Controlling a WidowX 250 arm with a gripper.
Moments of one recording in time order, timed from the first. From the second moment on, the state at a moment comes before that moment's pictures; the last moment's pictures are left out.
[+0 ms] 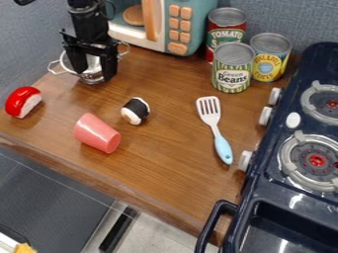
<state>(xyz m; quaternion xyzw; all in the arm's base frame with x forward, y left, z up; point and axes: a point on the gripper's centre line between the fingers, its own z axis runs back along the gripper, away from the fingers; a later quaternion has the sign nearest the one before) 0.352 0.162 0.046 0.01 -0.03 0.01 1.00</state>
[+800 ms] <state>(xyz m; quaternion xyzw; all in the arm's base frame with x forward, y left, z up) 0.311 0.142 0.062 0.05 -0.08 -0.06 0.99</state>
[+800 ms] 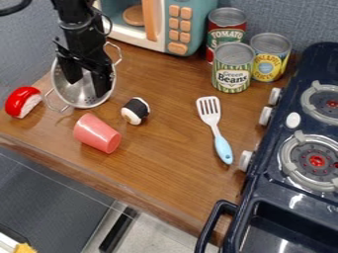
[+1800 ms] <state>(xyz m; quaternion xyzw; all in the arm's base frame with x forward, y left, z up) 0.284 0.141 0.113 0.03 -0.12 -0.07 0.99</state>
